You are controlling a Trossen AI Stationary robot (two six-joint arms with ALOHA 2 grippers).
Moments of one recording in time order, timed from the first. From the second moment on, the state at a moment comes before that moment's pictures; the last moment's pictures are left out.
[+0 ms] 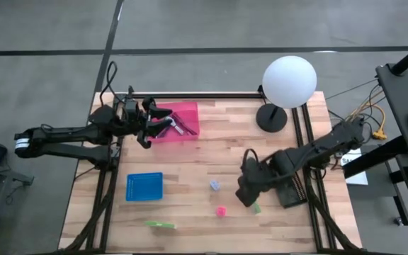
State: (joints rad) left arm 0.17 0.82 0.63 0.56 0.07 -0.28; right arm 0.42 1.65 1.59 -1.30 -0.03 1.35
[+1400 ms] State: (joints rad) left arm 0.17 0.84 0.64 0.56 0.07 -0.28; right arm 0.48 1.81 1.31 -1.04 0.02 1.51
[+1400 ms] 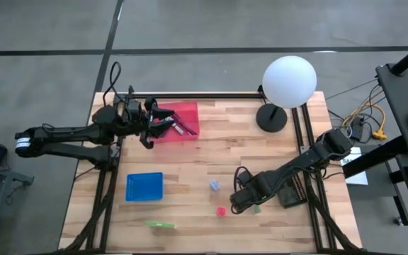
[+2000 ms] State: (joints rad) left arm 0.17 0.84 0.64 0.56 0.07 -0.28; right arm 0.48 1.81 1.31 -1.04 -0.06 1.48
